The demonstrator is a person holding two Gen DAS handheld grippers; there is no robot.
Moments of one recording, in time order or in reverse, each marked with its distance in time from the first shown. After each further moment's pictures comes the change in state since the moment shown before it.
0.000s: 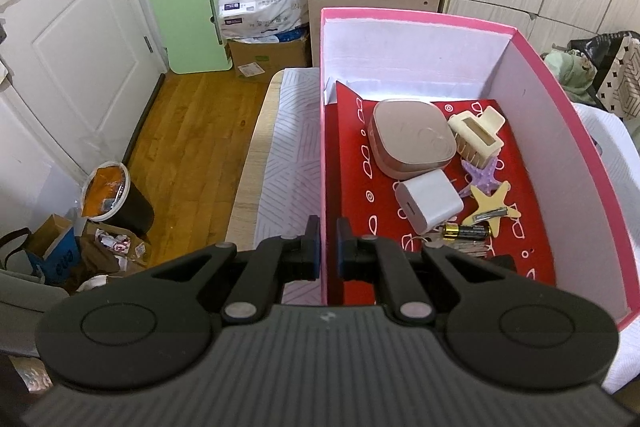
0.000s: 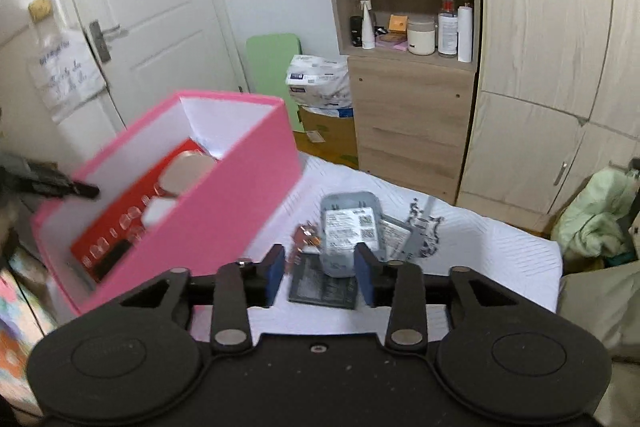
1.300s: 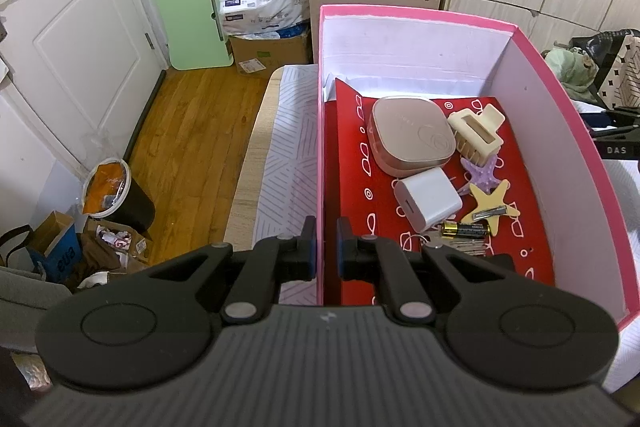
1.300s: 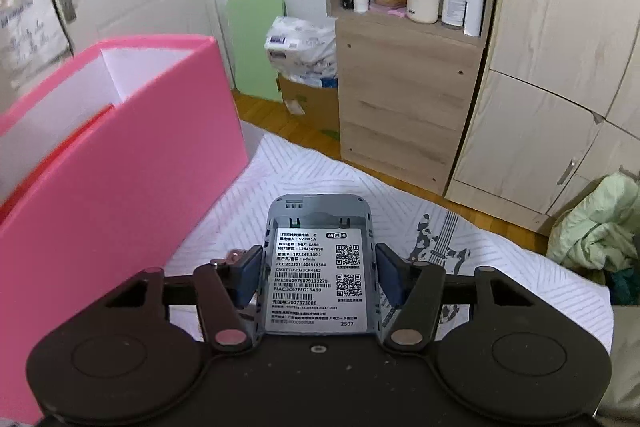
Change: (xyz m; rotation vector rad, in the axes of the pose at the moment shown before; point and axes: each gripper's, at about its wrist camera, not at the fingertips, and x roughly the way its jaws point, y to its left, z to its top) left arm -0.002 0.000 0.000 -0.006 0.011 -0.001; right arm 0.119 -0.018 0.023 -0.021 0.078 -0.052
